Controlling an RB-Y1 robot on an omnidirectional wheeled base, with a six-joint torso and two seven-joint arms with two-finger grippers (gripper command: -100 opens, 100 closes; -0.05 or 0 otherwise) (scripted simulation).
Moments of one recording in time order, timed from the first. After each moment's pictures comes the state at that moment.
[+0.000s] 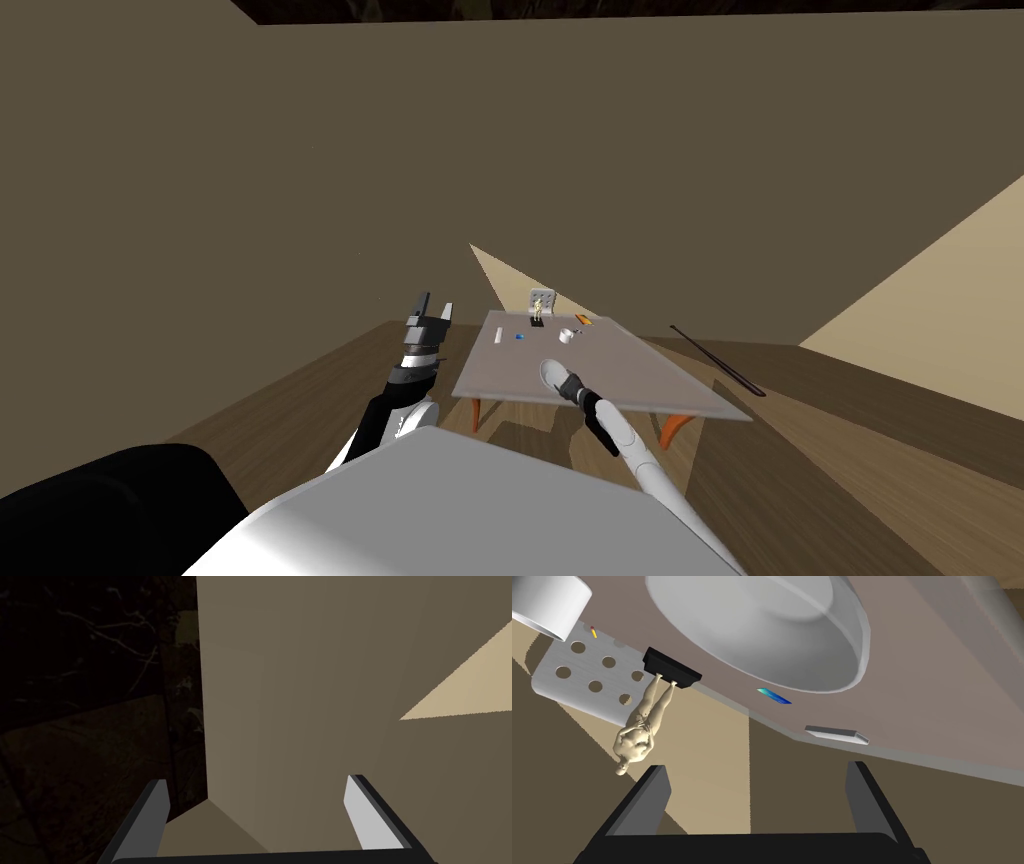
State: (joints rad) left arm 0.54 0.02 -0.06 -2.39 0.12 -0.50 -0.05; right arm -0.14 -0.35 0.14 -1.05 1.82 -0.40 0.06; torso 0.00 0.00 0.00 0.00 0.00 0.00
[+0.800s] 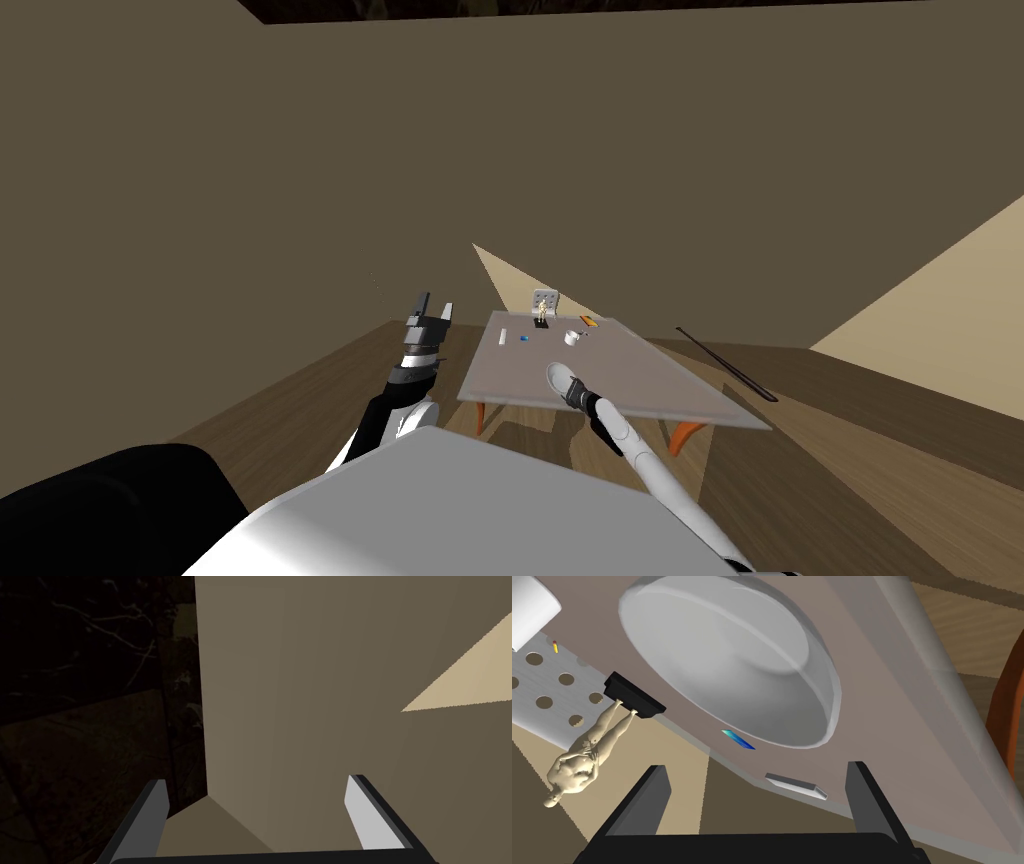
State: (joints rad) left arm 0.54 0.02 -0.06 -2.39 0.12 -0.50 -0.05; right arm -0.22 -0.37 0.16 -0.89 1.99 -0.42 0.07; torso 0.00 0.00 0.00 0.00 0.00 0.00
